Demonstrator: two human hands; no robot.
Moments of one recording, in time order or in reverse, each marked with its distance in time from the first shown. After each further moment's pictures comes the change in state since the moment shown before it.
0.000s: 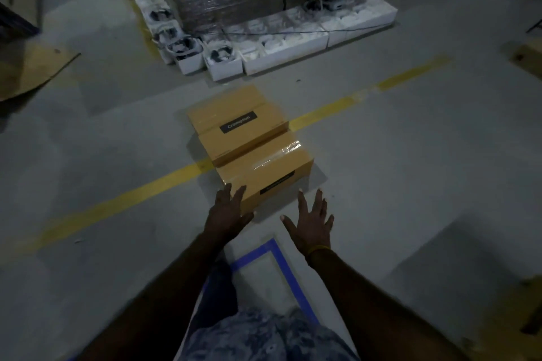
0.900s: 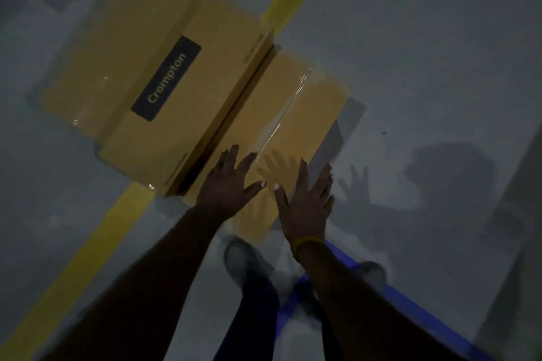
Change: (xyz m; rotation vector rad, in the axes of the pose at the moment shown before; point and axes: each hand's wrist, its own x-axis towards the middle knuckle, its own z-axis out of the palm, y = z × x) left_hand 0.573 -0.194 0.208 0.222 -0.388 0.464; right_hand 0.487 -0.051 0.327 0.285 0.145 0.596
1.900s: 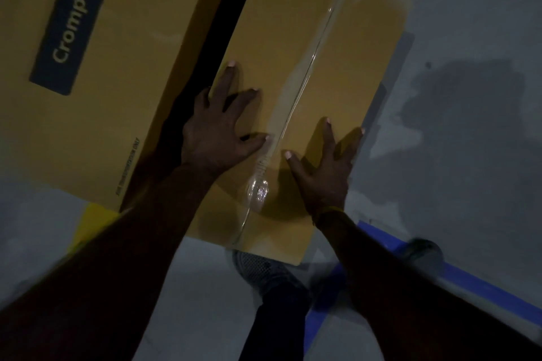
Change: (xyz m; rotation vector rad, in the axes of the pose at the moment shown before) left_hand 0.120 -0.059 0.070 0.196 0.257 0.200; right_hand 0.097 0.070 0.133 0.365 0.159 0.133
